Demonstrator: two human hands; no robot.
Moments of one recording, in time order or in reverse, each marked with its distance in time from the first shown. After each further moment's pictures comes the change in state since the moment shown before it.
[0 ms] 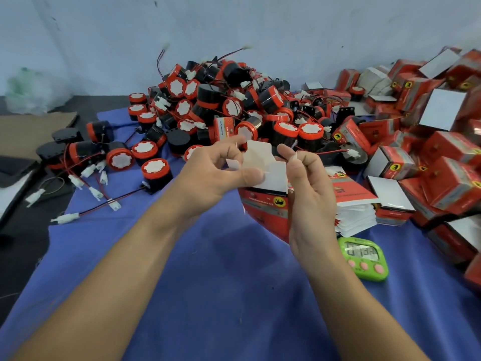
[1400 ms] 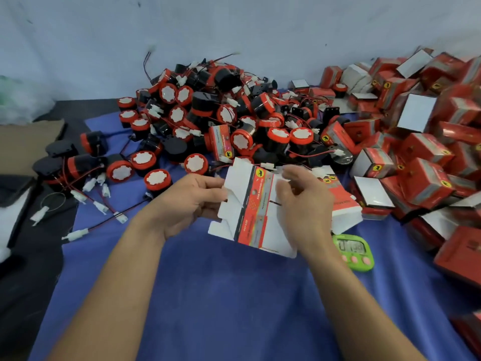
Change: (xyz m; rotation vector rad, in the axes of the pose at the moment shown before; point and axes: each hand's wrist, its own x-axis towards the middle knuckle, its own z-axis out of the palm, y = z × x) left_hand 0.004 -0.026 -0.049 -0.223 -0.251 -0.395; right_hand 0.011 0.002 -0.011 -0.920 0.216 -0.059
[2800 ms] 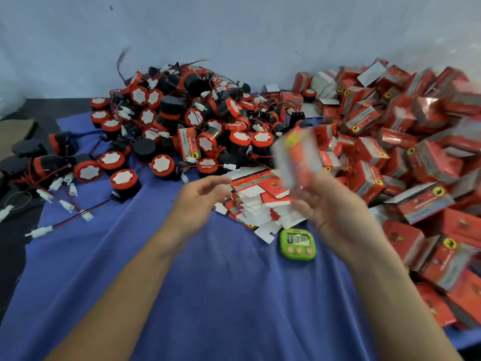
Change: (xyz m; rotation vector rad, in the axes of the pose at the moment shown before) left_hand 0.009 -0.006 0.096 0.187 0.353 0.153; right_hand 0.011 -0.003 -0.145 0.806 -0.484 0.333
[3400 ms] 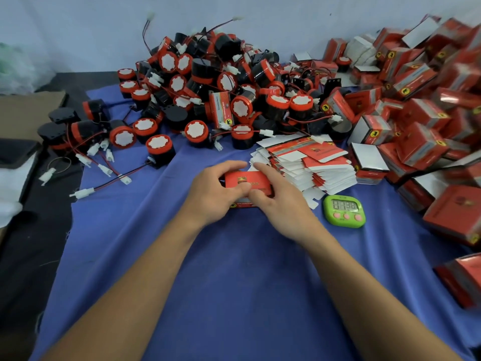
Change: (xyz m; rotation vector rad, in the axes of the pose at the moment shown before) left_hand -0.021 -0.052 -0.040 0.327 0.020 0.140; right_hand 0.017 0.118 0.092 -1.006 -0.003 -0.091
